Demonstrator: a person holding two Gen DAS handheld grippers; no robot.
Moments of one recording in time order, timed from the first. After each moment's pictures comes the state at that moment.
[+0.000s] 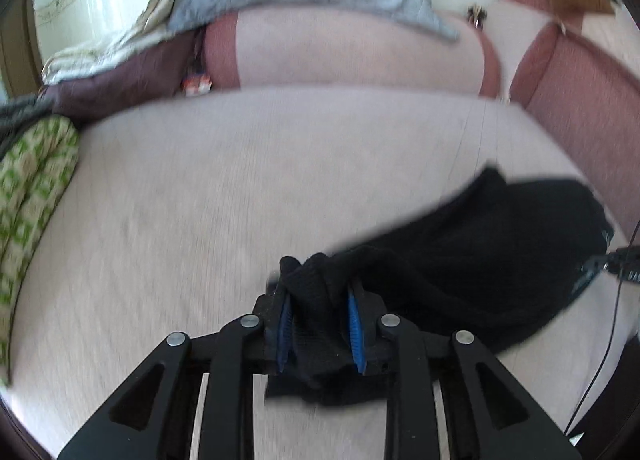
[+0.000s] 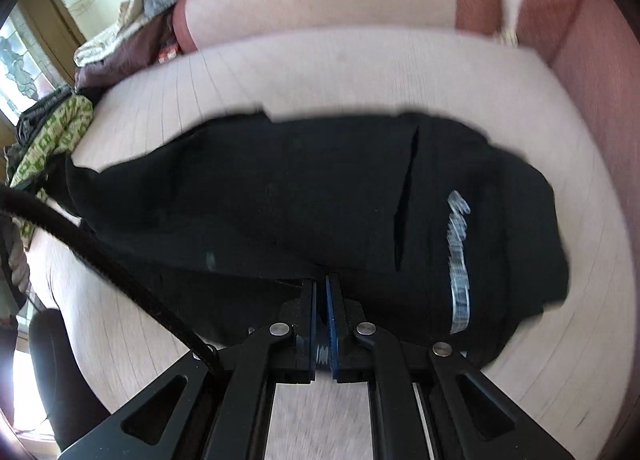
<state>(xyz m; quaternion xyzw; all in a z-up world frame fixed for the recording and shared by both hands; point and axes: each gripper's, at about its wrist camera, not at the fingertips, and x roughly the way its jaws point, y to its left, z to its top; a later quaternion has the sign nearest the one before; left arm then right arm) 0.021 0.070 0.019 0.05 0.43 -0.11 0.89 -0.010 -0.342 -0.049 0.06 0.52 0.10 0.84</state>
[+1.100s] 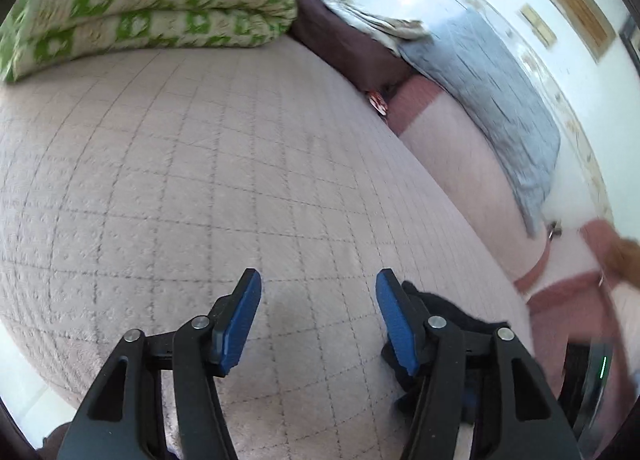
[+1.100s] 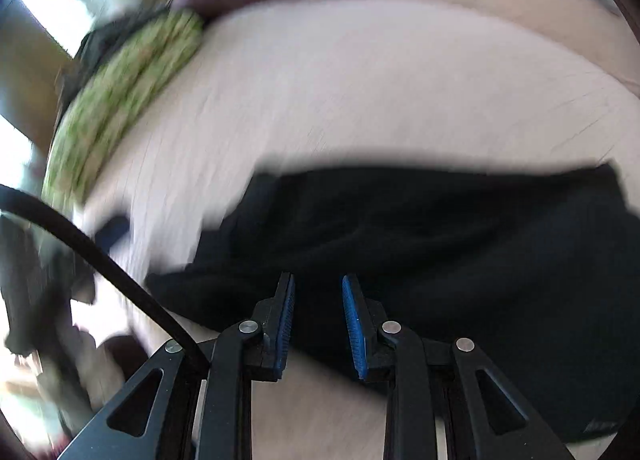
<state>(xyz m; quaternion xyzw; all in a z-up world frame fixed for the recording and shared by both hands) -0.059 0.230 -0.024 -0.35 0.34 0.05 0.87 0.013 -0.061 -0.053 -0.04 0.56 0.27 0.78</state>
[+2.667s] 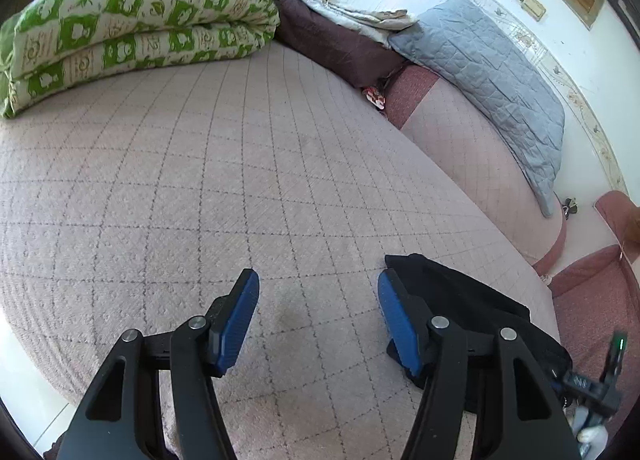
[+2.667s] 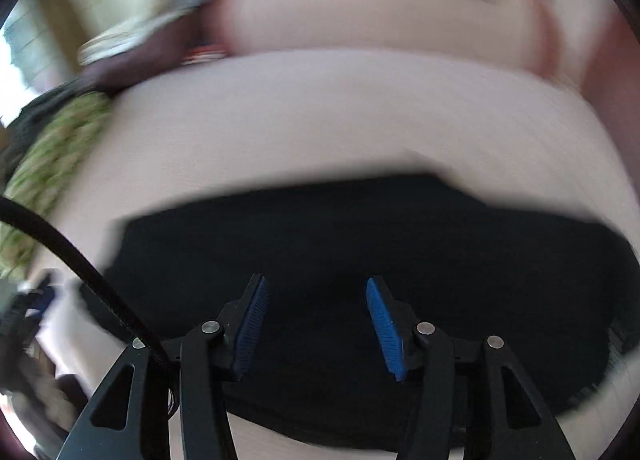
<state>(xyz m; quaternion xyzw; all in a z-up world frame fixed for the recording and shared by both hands) -0.055 0.209 -0.016 -0.28 0.34 0.07 0.90 -0.001 -0.246 -0.044 0.09 0.50 0.02 0.86</state>
